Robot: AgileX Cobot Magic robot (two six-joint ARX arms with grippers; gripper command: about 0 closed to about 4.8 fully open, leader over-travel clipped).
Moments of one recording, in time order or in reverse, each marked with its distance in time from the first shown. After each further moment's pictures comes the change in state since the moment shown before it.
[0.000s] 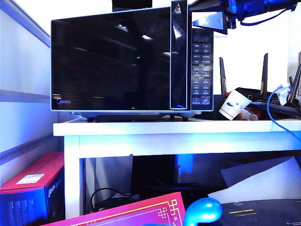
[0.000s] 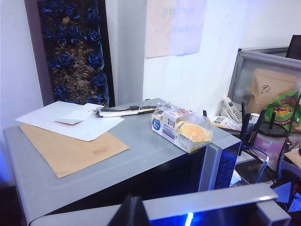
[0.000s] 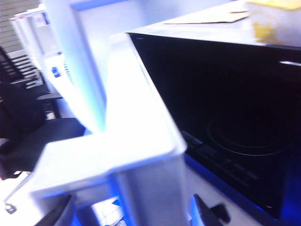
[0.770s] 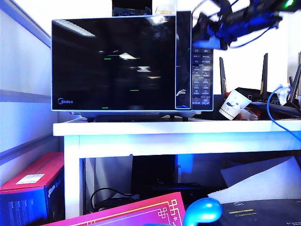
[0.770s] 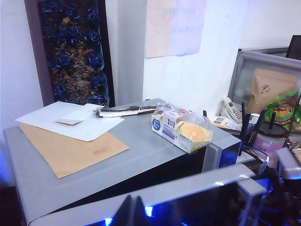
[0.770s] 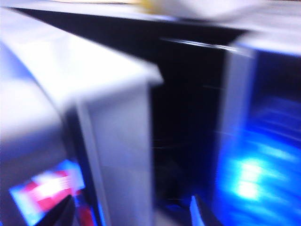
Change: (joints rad) left arm 0.000 0.000 0.000 0.001 0.000 0.000; right arm 0.049 0.094 -0.005 0.106 0.363 -0.109
